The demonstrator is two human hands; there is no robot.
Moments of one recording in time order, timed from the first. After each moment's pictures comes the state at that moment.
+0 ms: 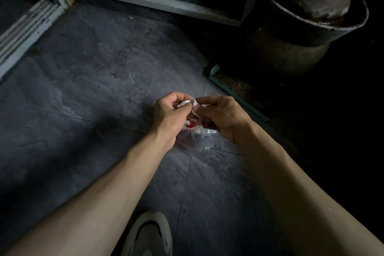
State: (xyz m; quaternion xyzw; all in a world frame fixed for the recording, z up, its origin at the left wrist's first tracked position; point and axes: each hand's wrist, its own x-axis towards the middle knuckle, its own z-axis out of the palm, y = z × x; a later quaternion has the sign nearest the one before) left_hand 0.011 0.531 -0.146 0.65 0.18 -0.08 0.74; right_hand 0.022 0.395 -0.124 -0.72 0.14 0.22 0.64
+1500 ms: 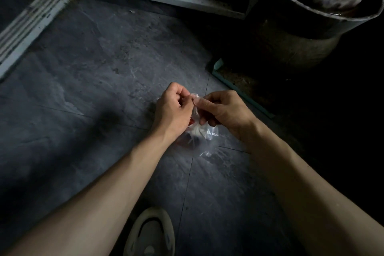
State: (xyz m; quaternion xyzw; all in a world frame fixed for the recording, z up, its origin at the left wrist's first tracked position) left_hand 0.018 0.535 -0.159 0.78 0.09 0.00 0.62; right_hand 0.025 0.385 -0.127 -0.75 0.05 0.22 0.62
